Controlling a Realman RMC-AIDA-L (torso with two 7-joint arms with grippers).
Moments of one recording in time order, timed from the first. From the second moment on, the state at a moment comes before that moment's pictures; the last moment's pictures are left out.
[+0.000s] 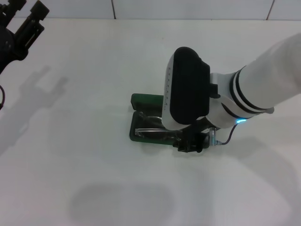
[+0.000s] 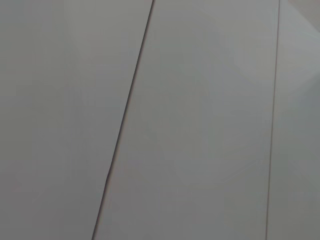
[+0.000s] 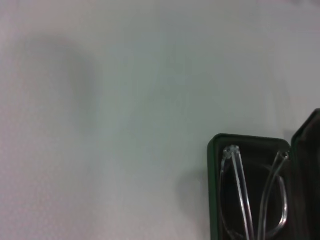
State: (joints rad) left arm -0.37 -1.98 1.35 0.27 0.49 1.60 -0.83; right arm 0.69 2.03 -1.99 -1.42 -2.50 -1.24 2.45
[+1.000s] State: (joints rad) left arm -0.37 -1.97 1.35 0.27 0.48 1.59 -0.82; right arm 0.70 2.03 -2.01 -1.42 -2.49 -1.25 2.45
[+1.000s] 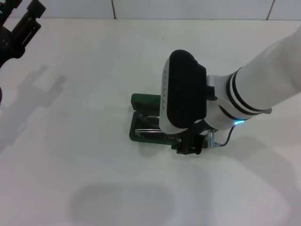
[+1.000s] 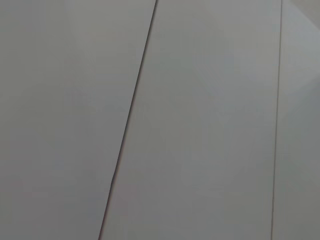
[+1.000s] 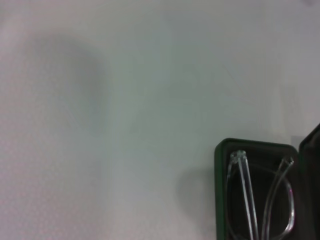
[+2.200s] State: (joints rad) left arm -0.35 -1.99 1.33 0.26 0.48 1.60 -0.80; right arm 0.30 2.02 -1.48 -1.51 -1.81 -1.34 1.65
